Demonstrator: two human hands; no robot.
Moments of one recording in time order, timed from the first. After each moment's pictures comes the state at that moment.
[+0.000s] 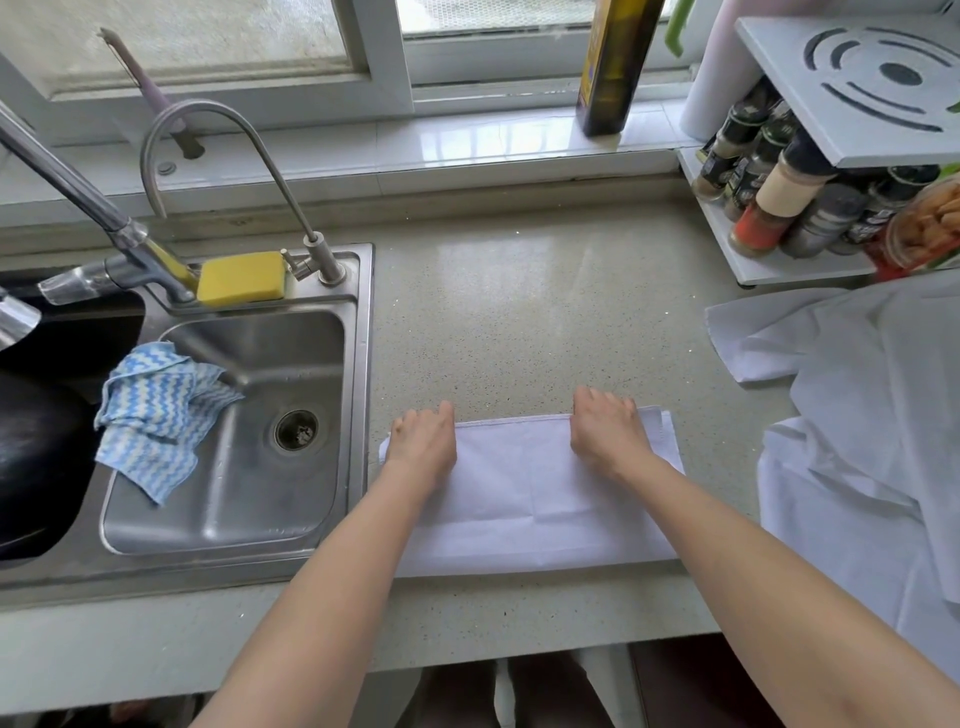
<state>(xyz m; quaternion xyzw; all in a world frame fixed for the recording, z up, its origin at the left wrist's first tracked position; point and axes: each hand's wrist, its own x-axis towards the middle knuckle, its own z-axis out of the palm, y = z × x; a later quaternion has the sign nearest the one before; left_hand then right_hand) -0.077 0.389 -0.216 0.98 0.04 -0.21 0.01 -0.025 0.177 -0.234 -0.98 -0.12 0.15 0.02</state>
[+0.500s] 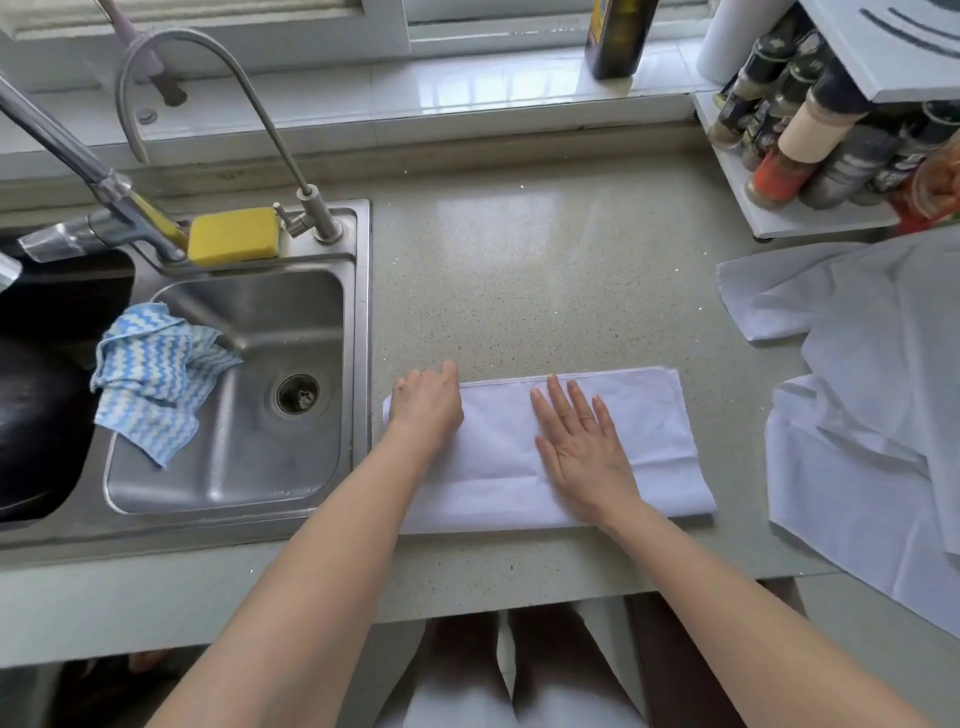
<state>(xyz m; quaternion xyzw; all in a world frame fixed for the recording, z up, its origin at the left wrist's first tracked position) -0.080 0.387 -0.213 0.98 0.06 -0.20 0.02 -0.112 0.182 -0.254 -0.96 -0.21 0.15 0.07</state>
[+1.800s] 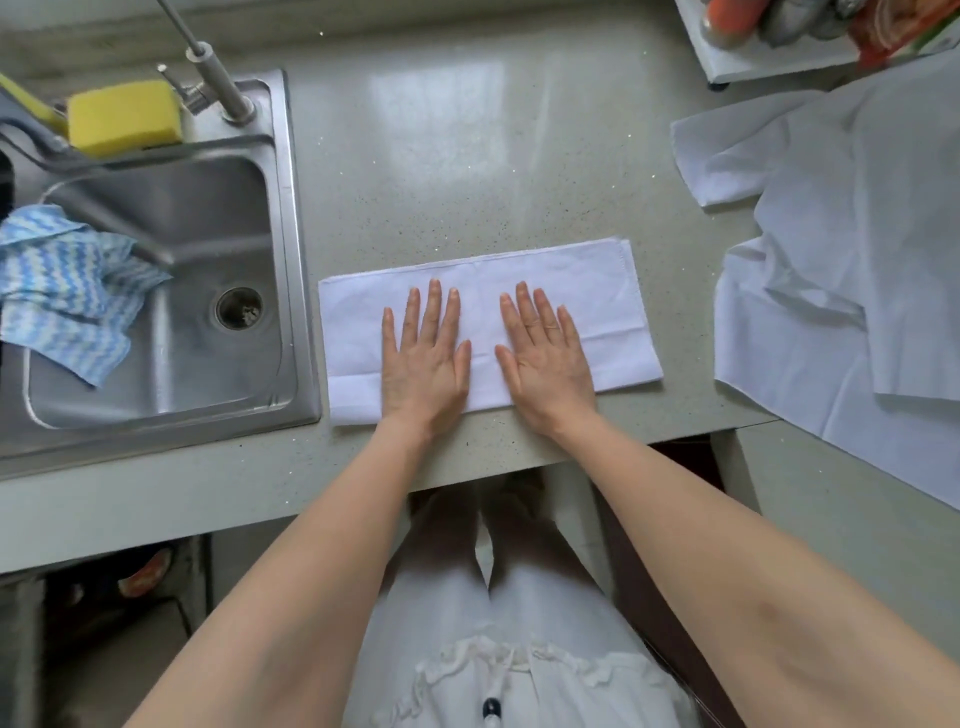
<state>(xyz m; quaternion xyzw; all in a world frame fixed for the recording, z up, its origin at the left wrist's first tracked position) -0.171 0.336 -0.264 0.99 0.01 -0.09 0.06 -0.152 0.177 -0.261 -0.98 -0.16 0.12 0.07</state>
